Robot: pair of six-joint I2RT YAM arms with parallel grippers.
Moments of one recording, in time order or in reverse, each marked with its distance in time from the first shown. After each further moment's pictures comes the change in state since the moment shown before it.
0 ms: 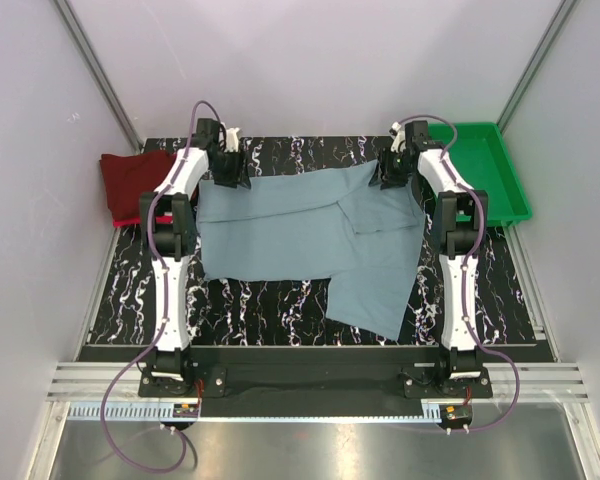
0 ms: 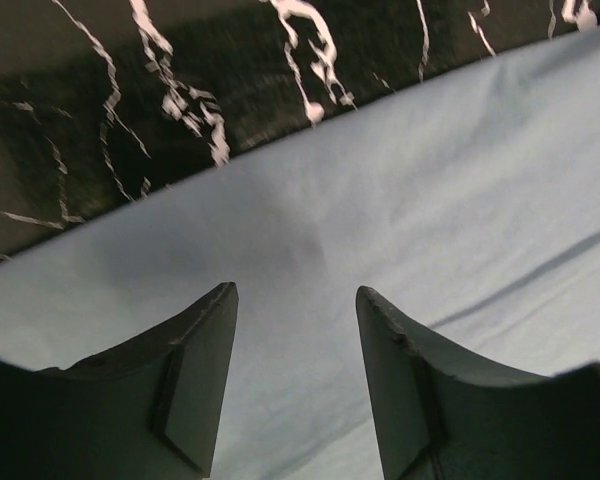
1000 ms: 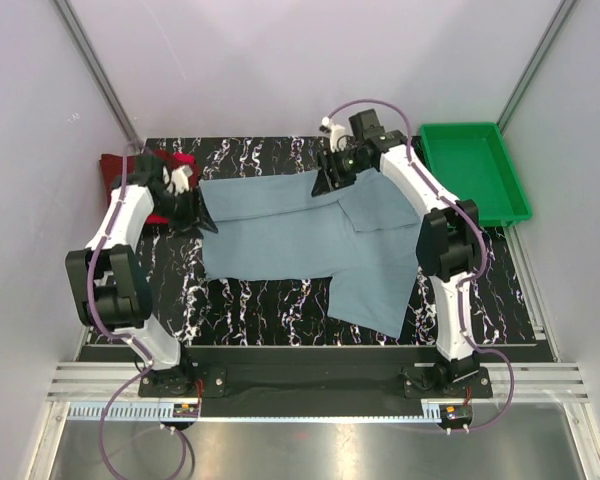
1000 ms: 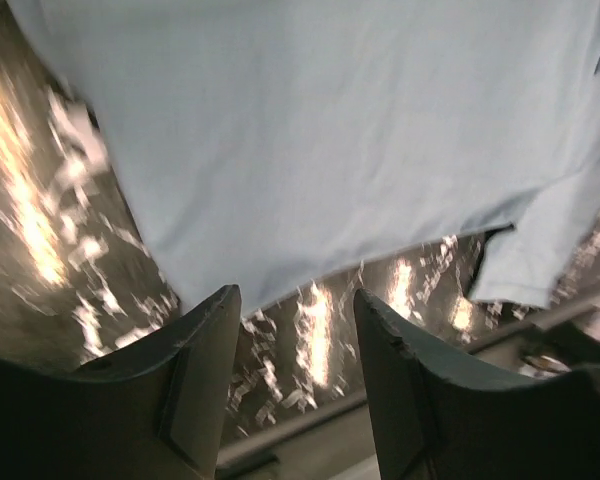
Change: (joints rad) left arm 0.180 -0.809 -0.839 -0.142 0.116 -0.119; right arm 0.301 -0.309 -0.100 -0.116 -0.241 -0.190
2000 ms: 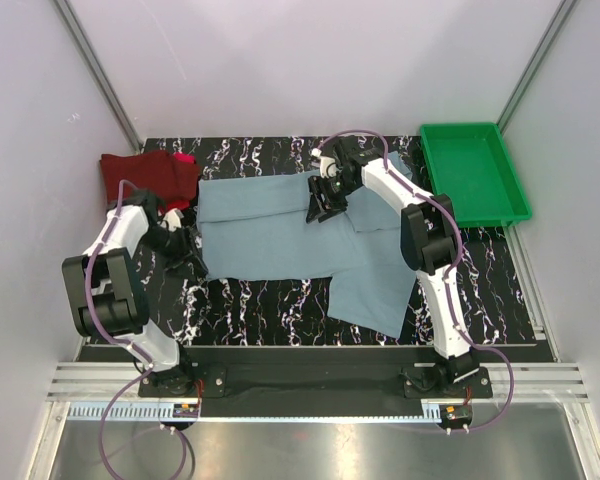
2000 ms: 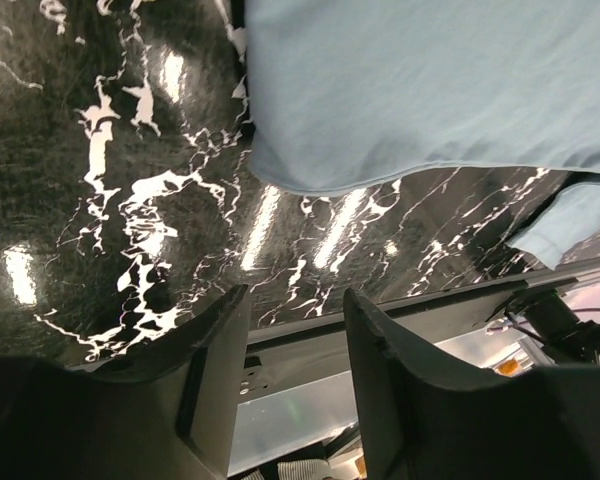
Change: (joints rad) left arm 0.101 -0.047 -0.254 -0.135 -0.070 -0.043; right arm 0.051 0.164 -0.039 -0.048 -0.004 0.084
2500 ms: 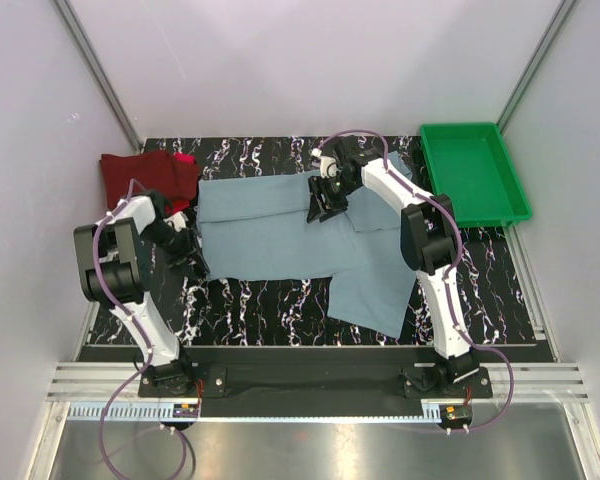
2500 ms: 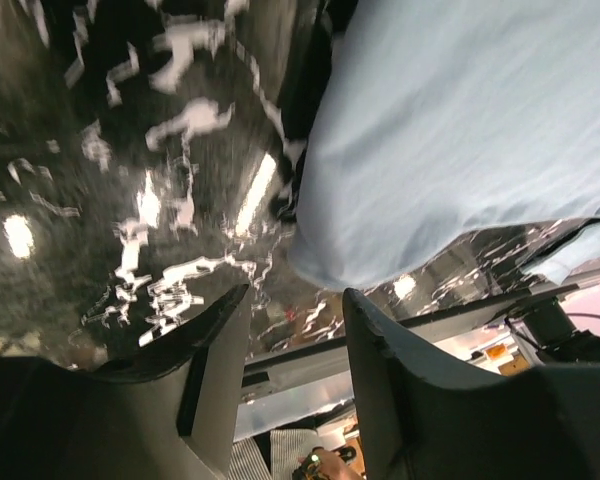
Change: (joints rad) left arm -0.001 0.231 0.076 0.026 -0.024 0.000; right arm 0.000 0.000 0.001 0.000 0.021 -0.001
